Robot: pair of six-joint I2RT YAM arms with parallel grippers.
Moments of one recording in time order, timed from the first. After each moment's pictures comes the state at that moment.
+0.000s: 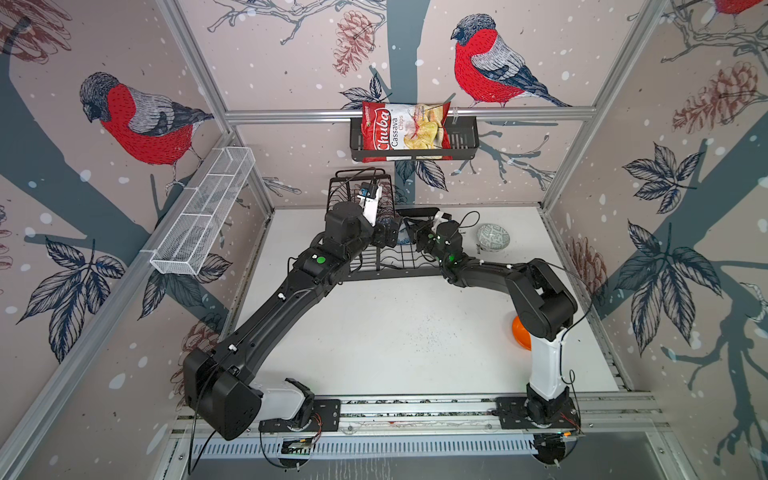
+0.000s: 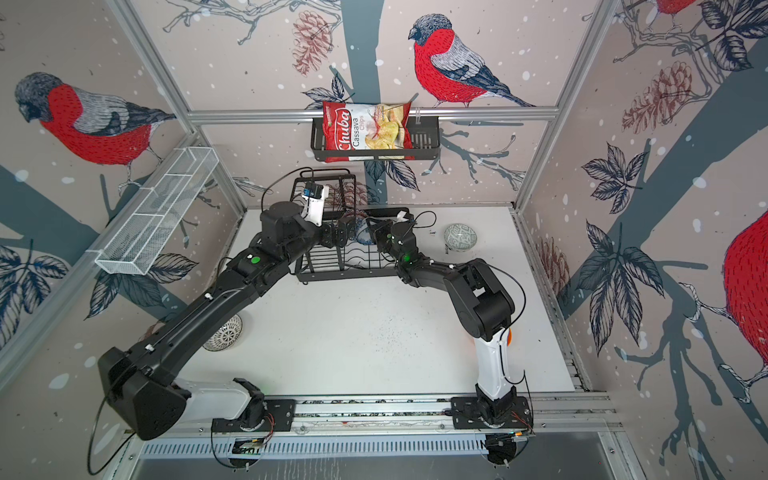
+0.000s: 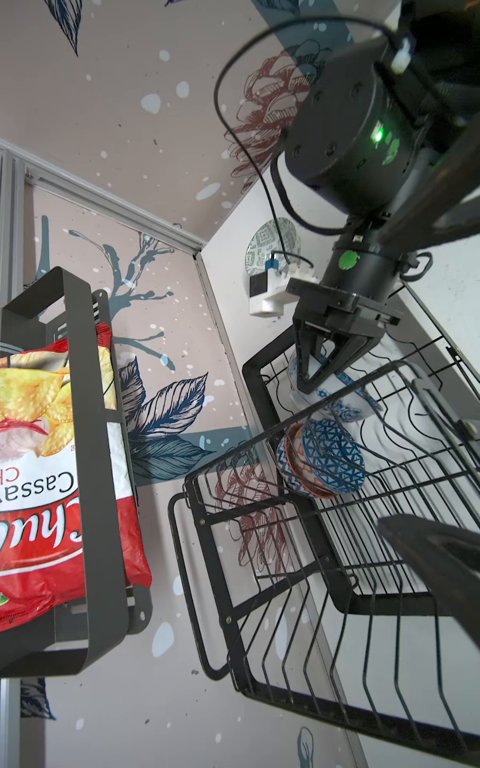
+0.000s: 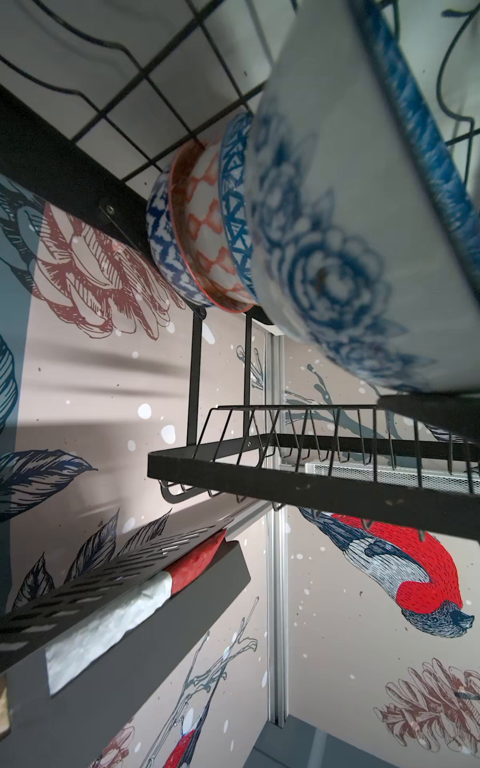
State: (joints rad) left arm -0.54 1.34 1.30 -0.23 -0.02 -0.09; right arm 0.63 2.03 1.24 0.75 -0.08 1.47
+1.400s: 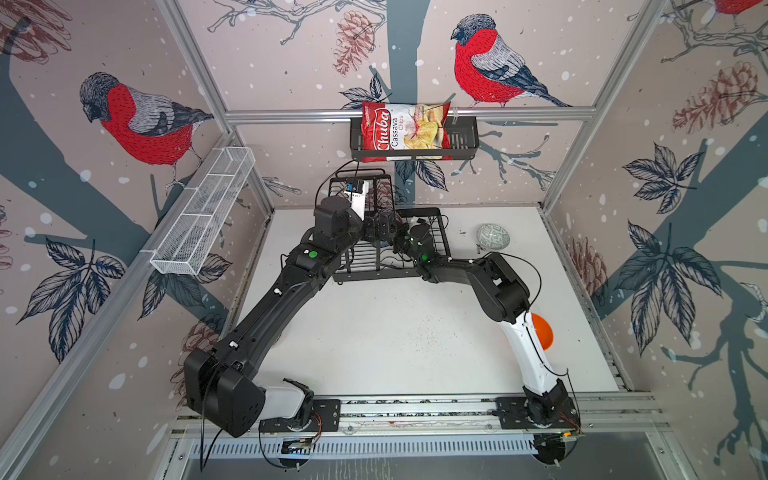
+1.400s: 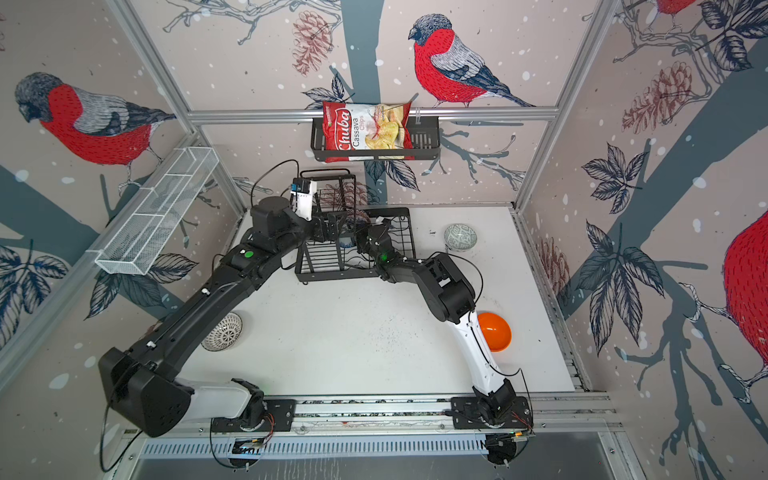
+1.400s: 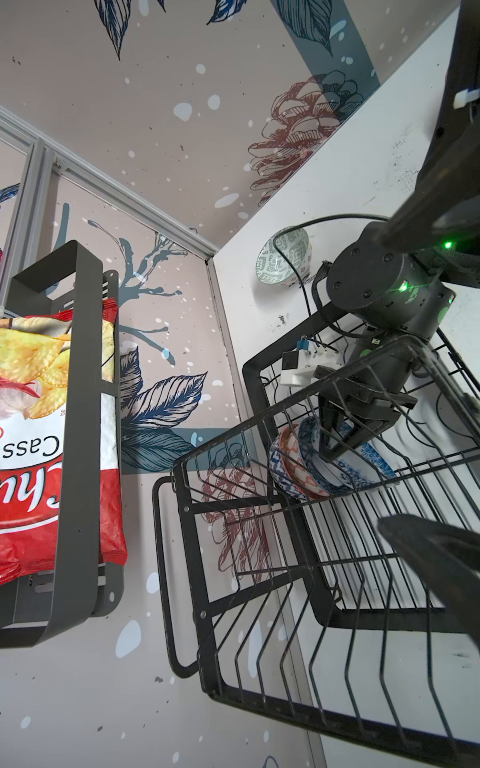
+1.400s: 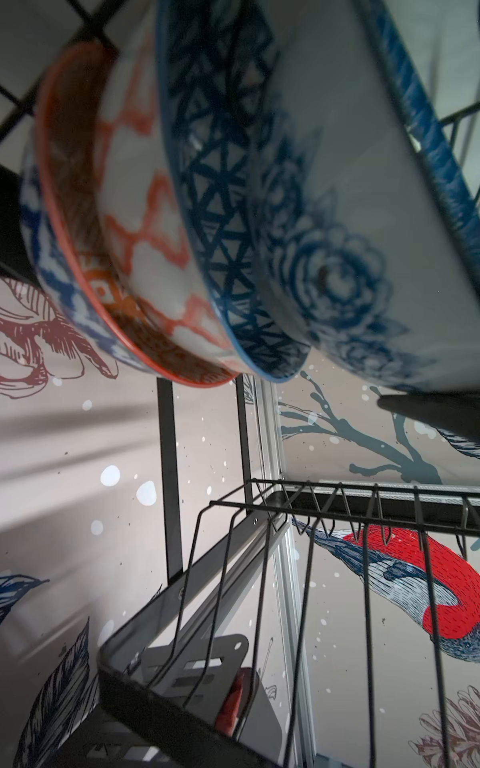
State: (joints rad) left arm -0.44 1.35 1.30 -0.23 0.08 -0.18; right arm 0.69 2.38 1.57 0.77 -0.08 1.59
